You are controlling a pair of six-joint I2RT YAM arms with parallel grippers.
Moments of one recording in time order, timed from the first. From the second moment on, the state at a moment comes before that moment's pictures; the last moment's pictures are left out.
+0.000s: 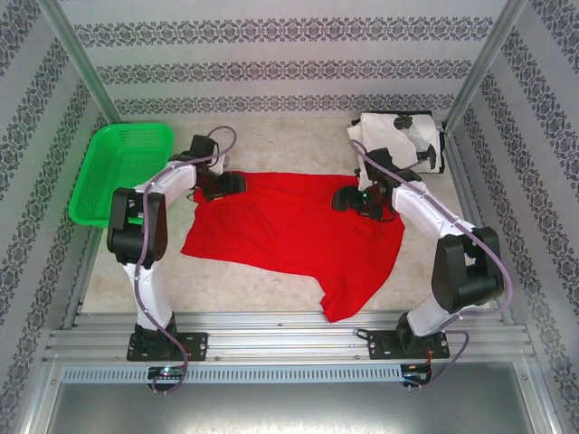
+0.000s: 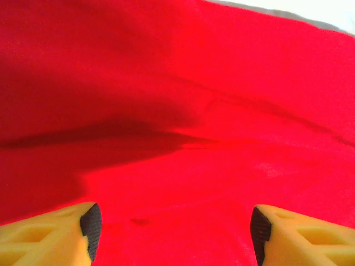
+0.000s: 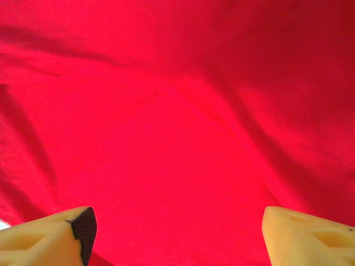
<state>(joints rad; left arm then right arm) -0.12 1.97 1.44 -0.61 0.37 -0.30 0.23 1.59 1.15 -0.75 -0.26 0.41</state>
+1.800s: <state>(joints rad) -0.13 1.70 1.45 -0.56 0.35 -0.32 0.28 1.95 1.42 -1.01 0.25 0.15</state>
